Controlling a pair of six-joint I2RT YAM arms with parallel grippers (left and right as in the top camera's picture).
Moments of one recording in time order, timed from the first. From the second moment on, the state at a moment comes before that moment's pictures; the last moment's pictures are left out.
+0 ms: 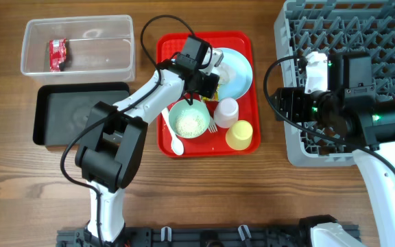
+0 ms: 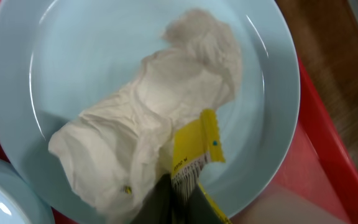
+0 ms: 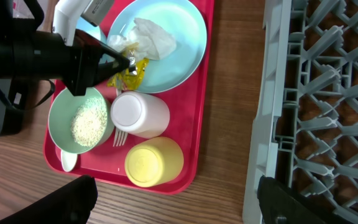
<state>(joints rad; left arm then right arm) -0.49 2.10 1.50 -0.45 0.26 -0.08 0.13 1.23 1.30 -1.05 -0.20 0.09</state>
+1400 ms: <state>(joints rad) 0.04 1.76 1.52 -0.40 -0.11 -0.13 0.13 1.23 1.30 -1.05 -0.20 0.09</state>
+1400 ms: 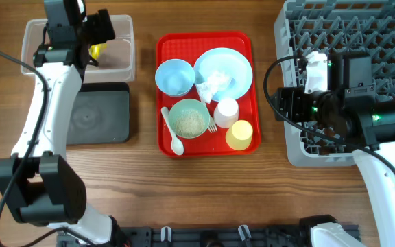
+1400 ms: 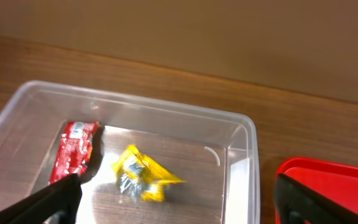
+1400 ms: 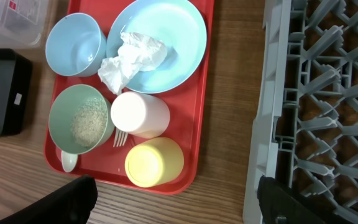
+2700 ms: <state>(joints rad) -0.52 2.11 1.52 -0.39 0.07 -0.13 0.13 1.26 1.30 -1.06 -0.20 0.10</state>
